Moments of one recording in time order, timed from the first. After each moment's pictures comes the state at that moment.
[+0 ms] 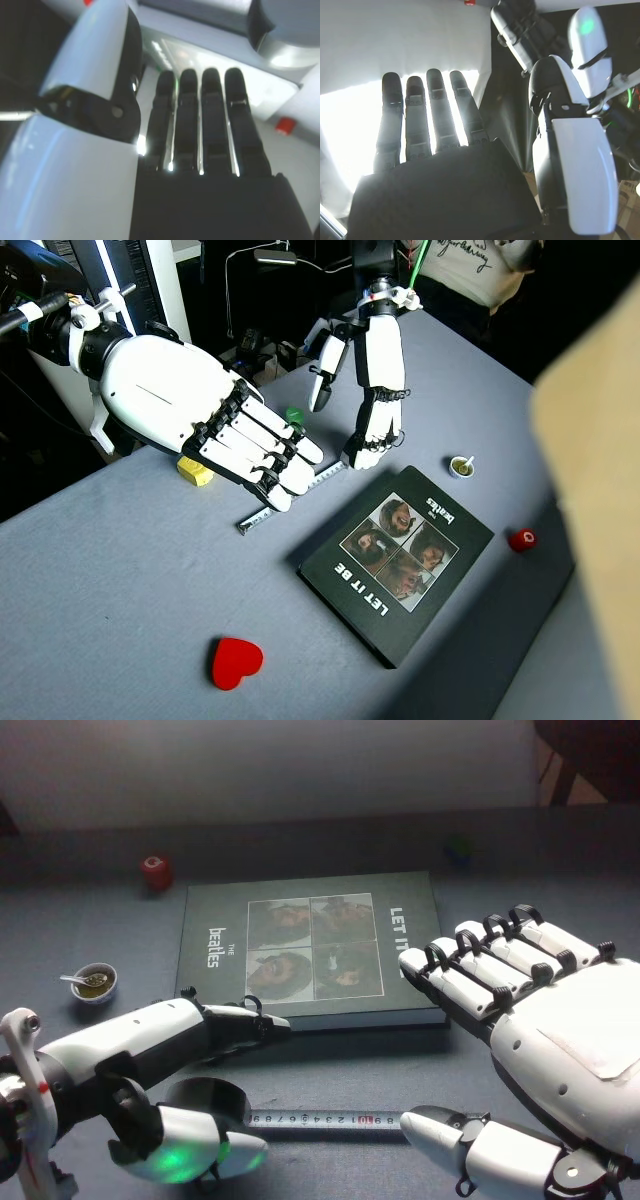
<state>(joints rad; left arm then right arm) 0.79 -0.75 0.59 -1.03 -0.45 1.15 -0.59 -0.92 0.32 1.02 1.03 -2.09</state>
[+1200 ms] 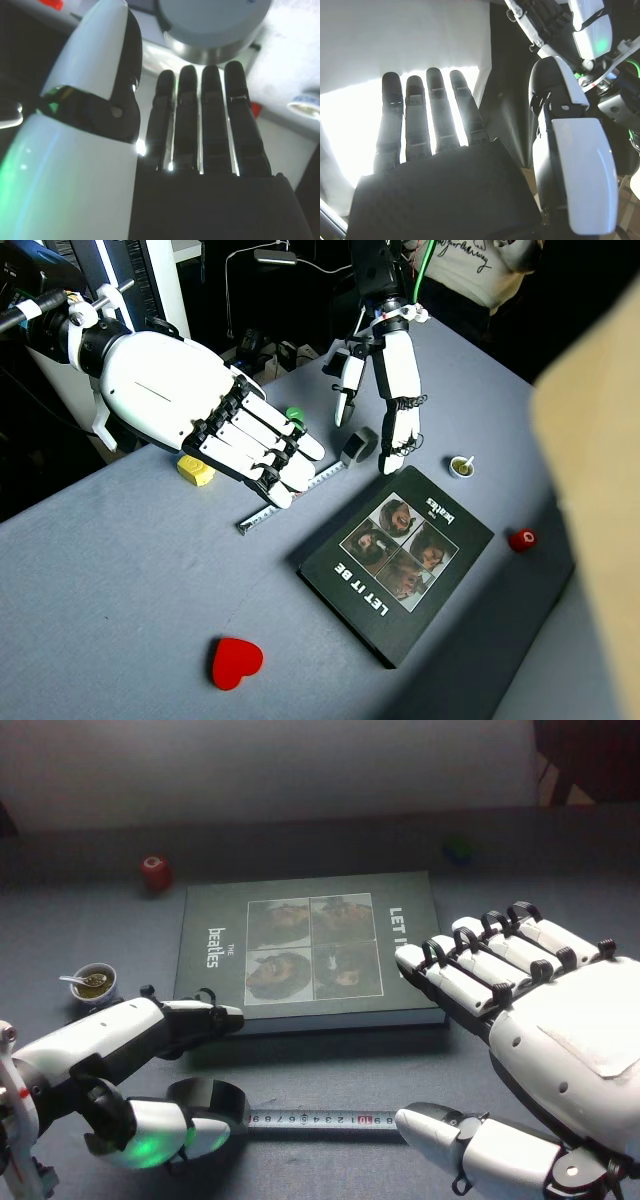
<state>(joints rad) 0.92 -0.81 0.66 -0.94 -0.61 1.05 -0.59 -0.92 0.31 1.00 1.04 -2.06</state>
